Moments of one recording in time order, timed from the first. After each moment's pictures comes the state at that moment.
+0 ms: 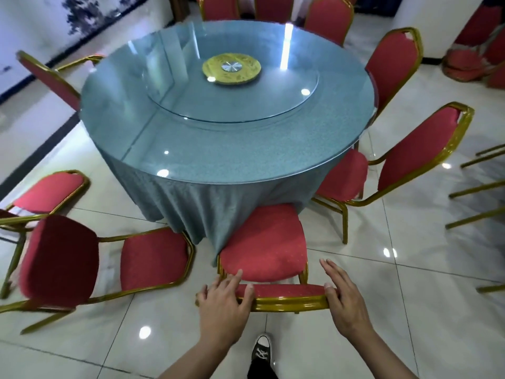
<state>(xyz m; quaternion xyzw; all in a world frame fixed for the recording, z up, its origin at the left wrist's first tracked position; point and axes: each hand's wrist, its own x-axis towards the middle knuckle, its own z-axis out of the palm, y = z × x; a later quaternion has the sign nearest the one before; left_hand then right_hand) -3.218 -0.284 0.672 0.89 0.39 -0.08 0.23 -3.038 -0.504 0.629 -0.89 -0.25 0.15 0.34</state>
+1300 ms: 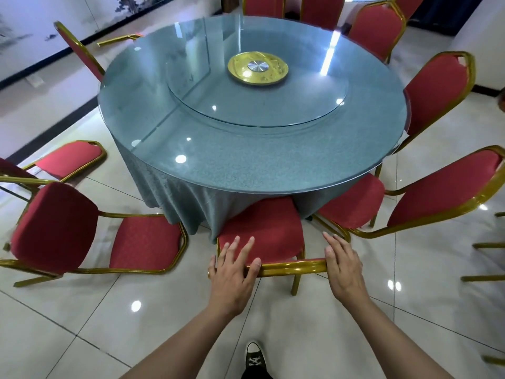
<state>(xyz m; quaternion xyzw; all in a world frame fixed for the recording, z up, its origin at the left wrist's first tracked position) -3.078 -0.296 0.648 0.85 0.42 0.04 0.31 -2.857 -0.457 0.651 -0.90 -0.30 0.14 0.29</state>
